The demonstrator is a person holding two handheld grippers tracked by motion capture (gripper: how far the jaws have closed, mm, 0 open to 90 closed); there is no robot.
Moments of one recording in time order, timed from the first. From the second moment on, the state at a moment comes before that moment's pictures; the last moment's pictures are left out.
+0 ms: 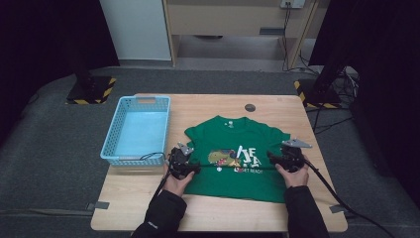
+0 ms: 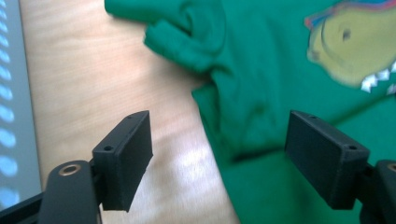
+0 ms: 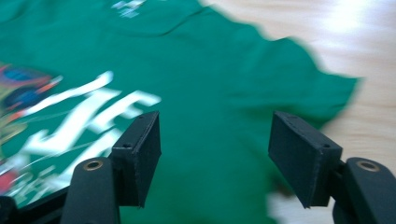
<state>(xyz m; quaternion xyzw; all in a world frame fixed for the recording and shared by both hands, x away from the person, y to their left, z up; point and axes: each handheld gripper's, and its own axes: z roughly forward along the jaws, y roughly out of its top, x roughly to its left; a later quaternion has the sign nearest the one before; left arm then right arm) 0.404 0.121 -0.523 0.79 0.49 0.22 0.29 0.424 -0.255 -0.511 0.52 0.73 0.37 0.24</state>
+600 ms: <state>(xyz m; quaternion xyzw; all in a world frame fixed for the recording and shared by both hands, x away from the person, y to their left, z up) 0.375 0.133 -0.521 0.77 0.51 0.18 0.33 0.404 -0.241 -0.534 0.50 0.77 0.35 0.20</state>
